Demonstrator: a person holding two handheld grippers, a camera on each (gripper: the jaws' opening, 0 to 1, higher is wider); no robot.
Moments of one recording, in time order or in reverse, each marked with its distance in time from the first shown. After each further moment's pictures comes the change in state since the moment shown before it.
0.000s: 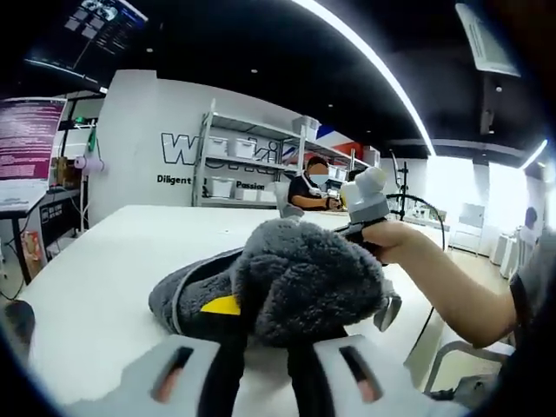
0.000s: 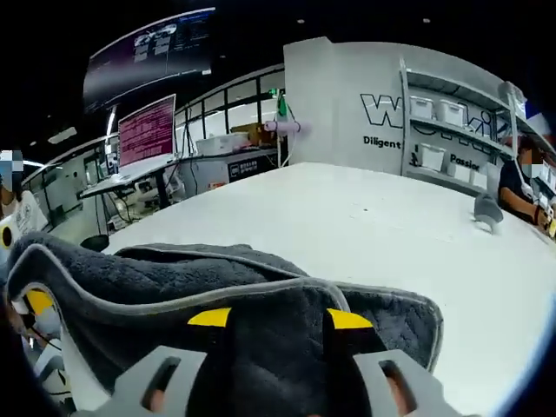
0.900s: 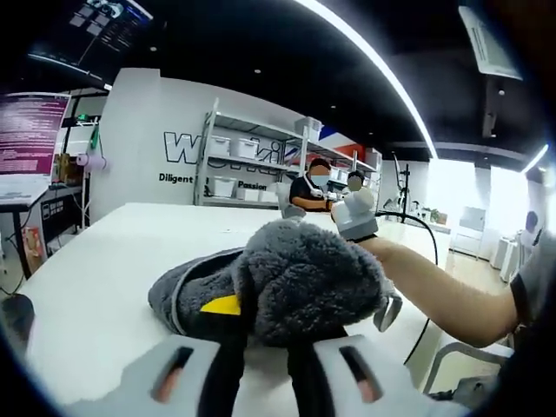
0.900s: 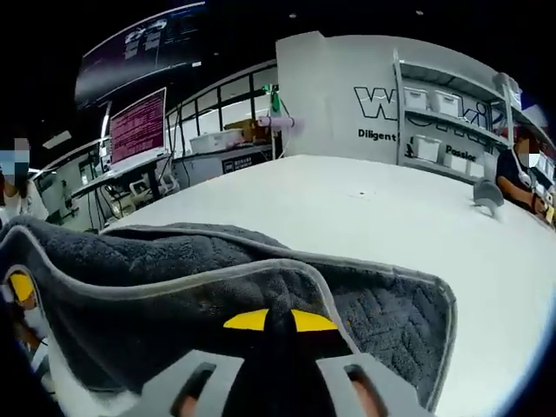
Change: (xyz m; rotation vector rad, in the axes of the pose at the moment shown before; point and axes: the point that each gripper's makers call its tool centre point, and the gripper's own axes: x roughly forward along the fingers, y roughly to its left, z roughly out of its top) left arm 0.001 0.002 -0.004 -0.013 -0.001 0.006; right arm 0.008 -0.008 -0.021 0.024 -0.028 -0.020
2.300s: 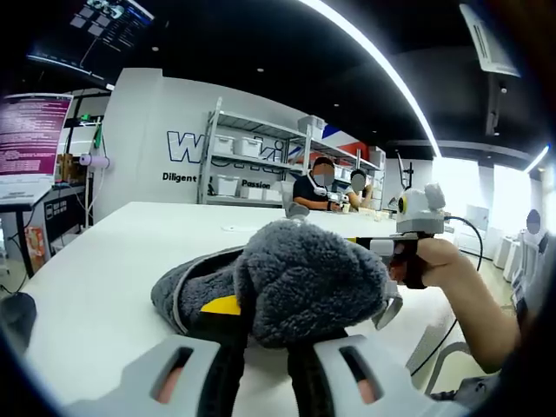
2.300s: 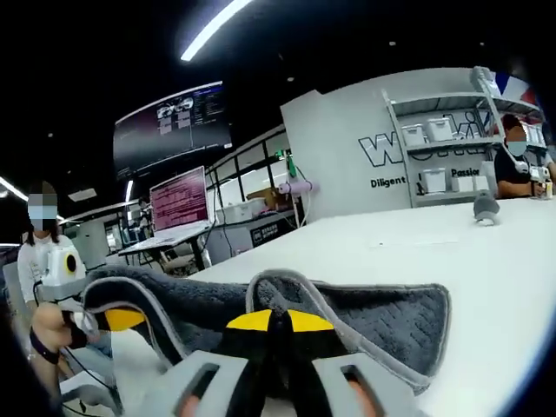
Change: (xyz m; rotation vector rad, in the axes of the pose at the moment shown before) left arm -0.002 -0.002 -0.003 0.004 0.007 0.020; right arm -0.101 0.065 0.035 0.082 -0.358 0.134
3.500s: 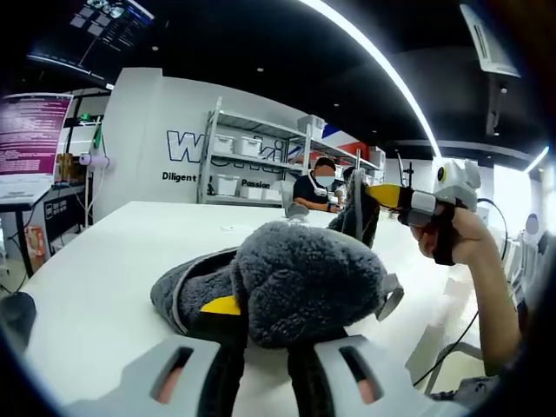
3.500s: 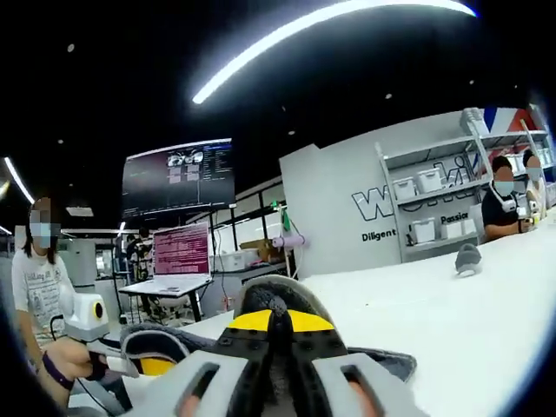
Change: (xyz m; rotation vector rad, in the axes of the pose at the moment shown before) left arm 0.000 0.000 0.000 0.000 0.002 -0.002; right arm -0.050 0.004 0.075 -0.052 -0.260 -0.075
